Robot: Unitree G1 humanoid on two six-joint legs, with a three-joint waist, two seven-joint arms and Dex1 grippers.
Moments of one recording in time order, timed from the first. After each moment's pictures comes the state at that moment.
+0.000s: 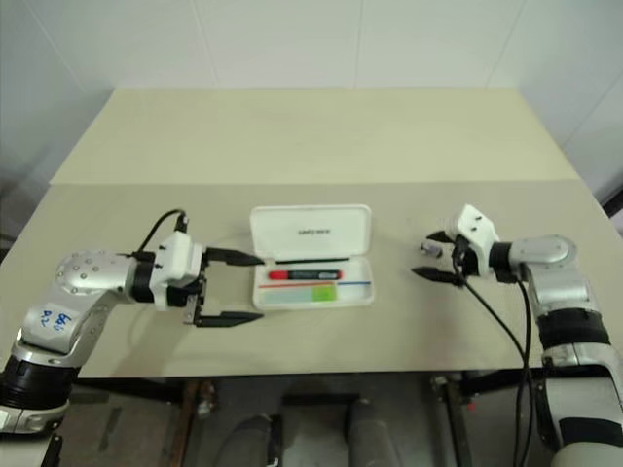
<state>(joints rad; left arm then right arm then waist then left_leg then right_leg) -0.40 0.76 -0.05 -0.22 -0.42 0.29 -1.16 -0.73 -0.77 0.07 0.76 0.13 -0.03 1.19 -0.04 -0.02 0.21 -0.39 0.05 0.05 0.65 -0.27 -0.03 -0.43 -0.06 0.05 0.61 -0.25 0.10</state>
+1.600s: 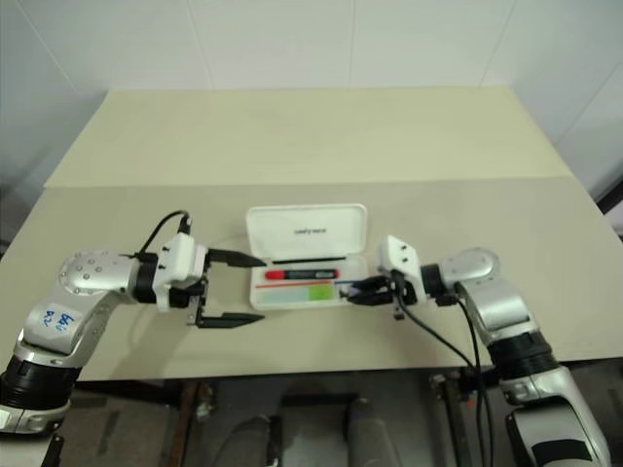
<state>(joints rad) -0.39 0.76 -0.05 -0.23 -0.41 0.30 -1.15 -0.58 -0.63 0.21 0.18 0.22 0.25 1.34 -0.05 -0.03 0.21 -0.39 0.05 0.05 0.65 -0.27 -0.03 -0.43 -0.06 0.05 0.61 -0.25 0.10</state>
